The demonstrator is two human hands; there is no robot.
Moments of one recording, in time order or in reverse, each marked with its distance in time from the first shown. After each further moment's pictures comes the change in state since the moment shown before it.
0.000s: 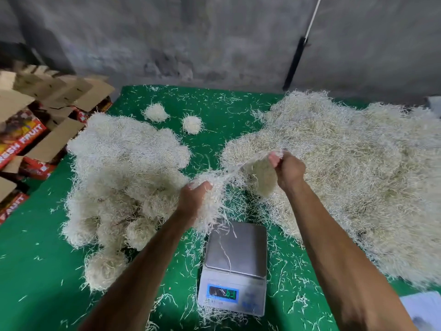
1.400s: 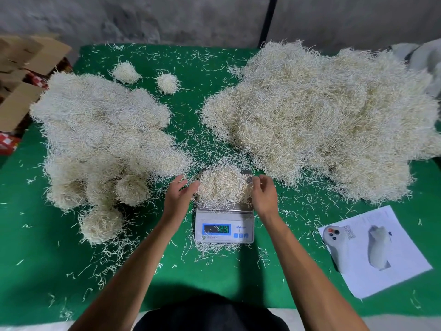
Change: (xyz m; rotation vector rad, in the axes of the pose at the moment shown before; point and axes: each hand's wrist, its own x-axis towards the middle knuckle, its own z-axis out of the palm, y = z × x) left_hand -0.095 -0.113 -0.048 0.205 -0.139 0.153; right_hand -0.139 0.165 -0.133 -0.851 0.038 -0.232
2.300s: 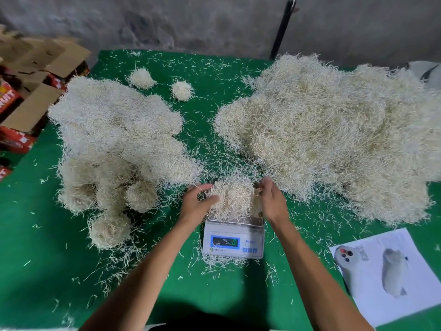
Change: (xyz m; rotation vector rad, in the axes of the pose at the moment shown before) left_hand 0.018 0.011 0.012 0.063 -0.097 -0.021; right_hand 0.007 -0.030 0.003 -0.047 -0.141 -0.059
